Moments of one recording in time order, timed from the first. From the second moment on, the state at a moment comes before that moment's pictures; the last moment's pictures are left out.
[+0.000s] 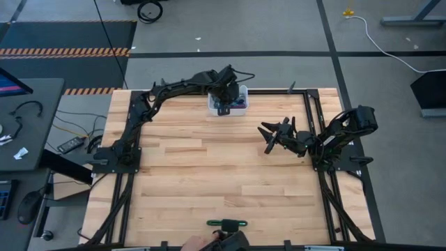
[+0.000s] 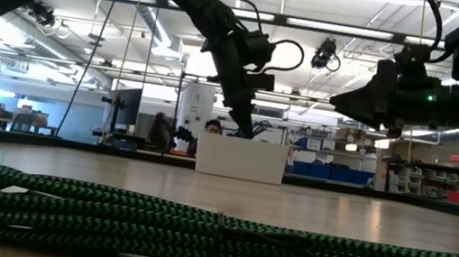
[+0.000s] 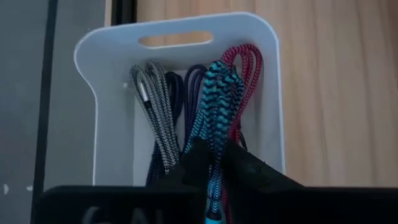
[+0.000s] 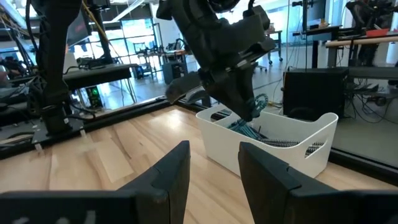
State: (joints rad) left arm 0.53 2.24 1.94 -0.73 0.07 0.57; right arm -0.03 1.55 0.06 1.56 0.57 0.11
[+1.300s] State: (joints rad) left arm 0.46 1.39 0.77 0.07 0.23 -0.06; right arm 0.19 1.55 0.19 1.19 0.47 0.22
